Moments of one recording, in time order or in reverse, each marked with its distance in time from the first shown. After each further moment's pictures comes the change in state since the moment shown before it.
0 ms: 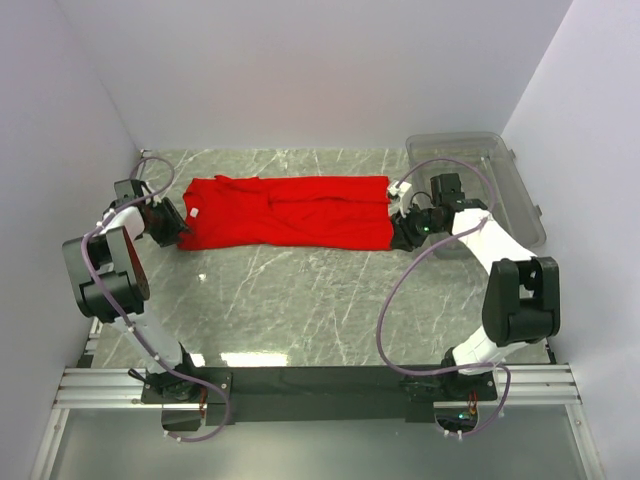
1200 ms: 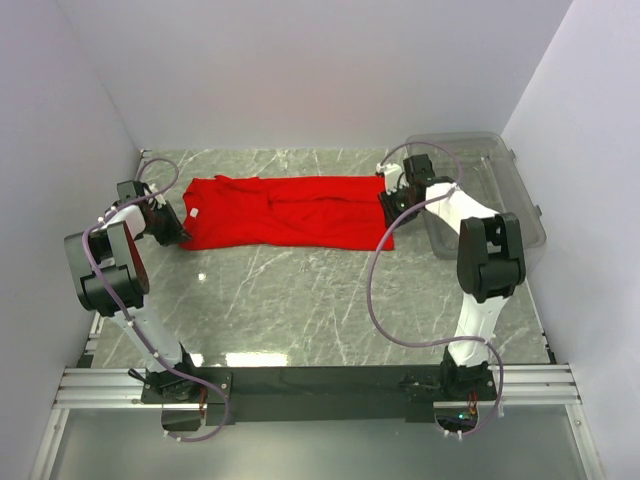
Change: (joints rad) left arm 0.000 0.054 0.025 -0.026 0.071 0.069; right arm 0.088 0.340 0.276 0.067 0.382 0.317
